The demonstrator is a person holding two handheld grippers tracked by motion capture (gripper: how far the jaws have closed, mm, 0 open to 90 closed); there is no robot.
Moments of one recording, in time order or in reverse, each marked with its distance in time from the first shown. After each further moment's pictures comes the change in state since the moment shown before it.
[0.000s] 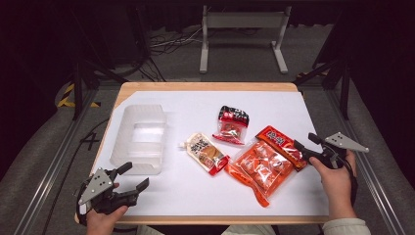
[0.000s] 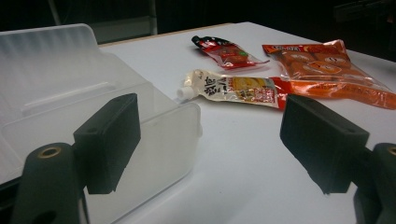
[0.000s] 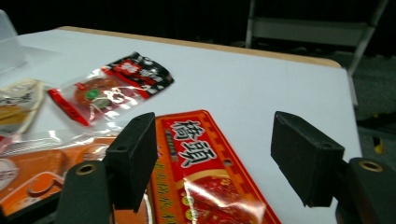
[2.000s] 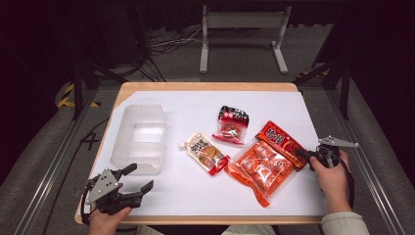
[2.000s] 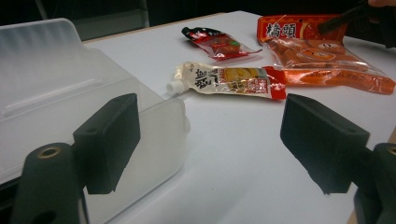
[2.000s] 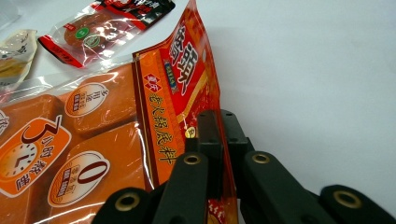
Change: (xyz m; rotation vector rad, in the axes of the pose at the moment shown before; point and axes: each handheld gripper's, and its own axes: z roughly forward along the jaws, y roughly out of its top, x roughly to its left) left arm -0.006 0.000 0.007 0.030 -0.025 0.032; right arm -0.012 -0.024 0.017 0.249 0.093 0.145
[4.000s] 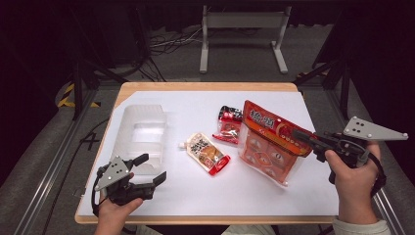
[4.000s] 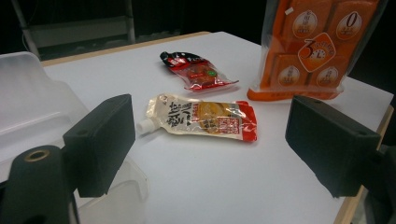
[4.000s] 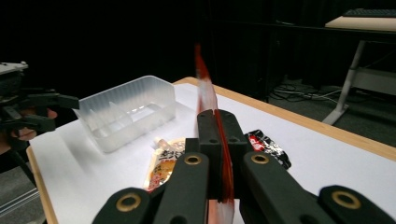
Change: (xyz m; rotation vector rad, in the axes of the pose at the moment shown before) left arm -0.018 0.043 0.020 -0.020 -0.058 -0.052; right arm 0.120 0.098 -0.118 -0.318 0.278 -0.293
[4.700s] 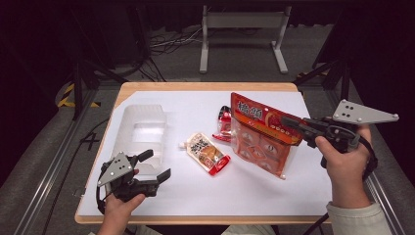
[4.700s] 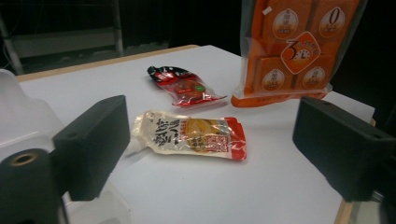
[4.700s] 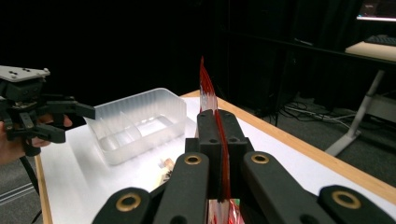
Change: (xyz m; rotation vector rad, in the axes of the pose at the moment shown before) left arm 0.001 0.007 0.013 -0.048 -0.068 -0.012; right arm 0.008 0.037 0.026 -0.021 0.071 -0.096
